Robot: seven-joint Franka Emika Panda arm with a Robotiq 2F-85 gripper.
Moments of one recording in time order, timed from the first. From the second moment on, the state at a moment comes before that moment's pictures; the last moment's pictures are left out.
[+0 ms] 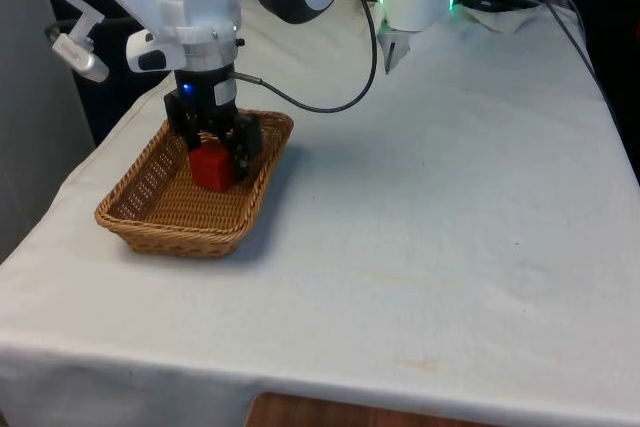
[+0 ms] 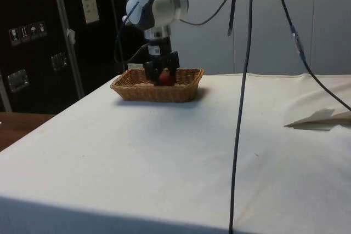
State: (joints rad) arm 0.13 0.80 -0.57 -1.67 0.47 2.33 -0.26
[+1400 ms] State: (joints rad) arm 0.17 0.73 -0.62 -1.65 0.45 2.26 -0.26
